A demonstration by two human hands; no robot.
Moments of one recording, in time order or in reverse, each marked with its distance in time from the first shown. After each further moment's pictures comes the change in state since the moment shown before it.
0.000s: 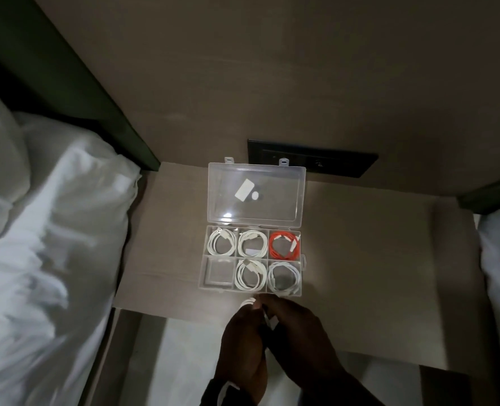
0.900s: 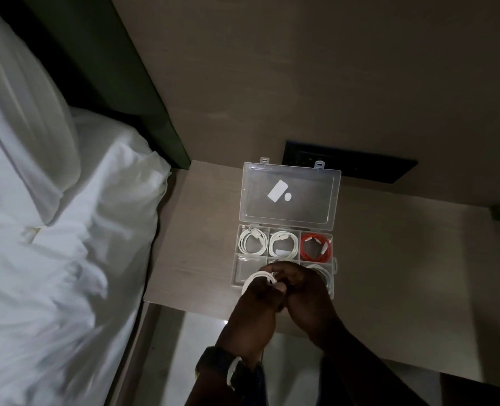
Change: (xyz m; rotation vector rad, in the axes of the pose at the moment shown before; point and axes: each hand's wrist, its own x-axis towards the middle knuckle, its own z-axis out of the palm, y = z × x) left_hand 0.017 0.049 -0.048 0.342 -0.158 0.217; right_hand 0.069 -0.011 0.039 0.585 0.091 0.113
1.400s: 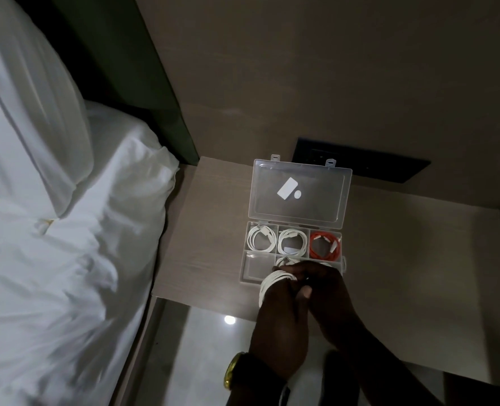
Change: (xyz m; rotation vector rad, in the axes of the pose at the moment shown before) left_hand -0.004 -0.032 0.015 0.443 0.168 0.453; right_hand -0.005 0.001 -0.007 0.253 0.049 -0.015
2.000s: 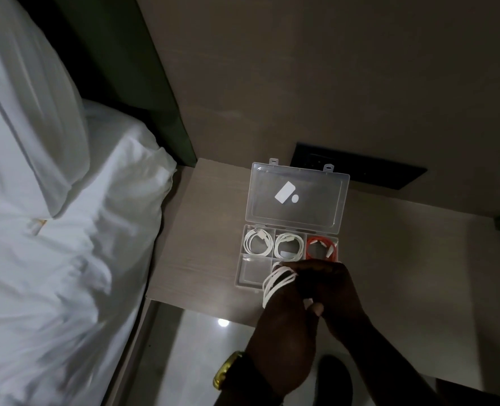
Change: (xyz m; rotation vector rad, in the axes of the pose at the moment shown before) left_hand 0.000 0.024 -0.011 0.098 -0.019 0.204; right_hand 0.006 -0.024 -0.012 0.004 -0.002 0.088
